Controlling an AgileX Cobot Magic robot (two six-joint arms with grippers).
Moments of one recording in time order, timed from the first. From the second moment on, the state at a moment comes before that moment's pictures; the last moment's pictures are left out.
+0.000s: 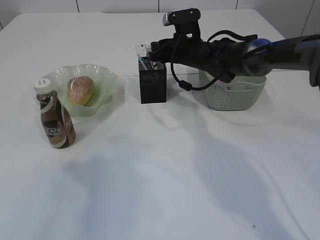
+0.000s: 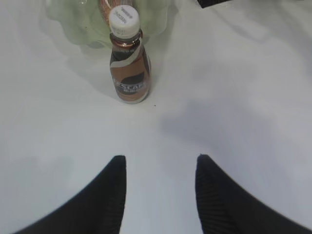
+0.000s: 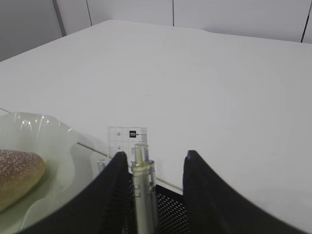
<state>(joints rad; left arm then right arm) -0.31 0.88 -0.78 0.03 0.75 -0.12 0.28 2.40 -1.85 -0.69 -0.32 0.64</state>
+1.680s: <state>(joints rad) -0.31 0.70 -0.78 0.13 0.82 -0.12 0.25 2.00 -1.65 -1.84 -0.44 1.74</state>
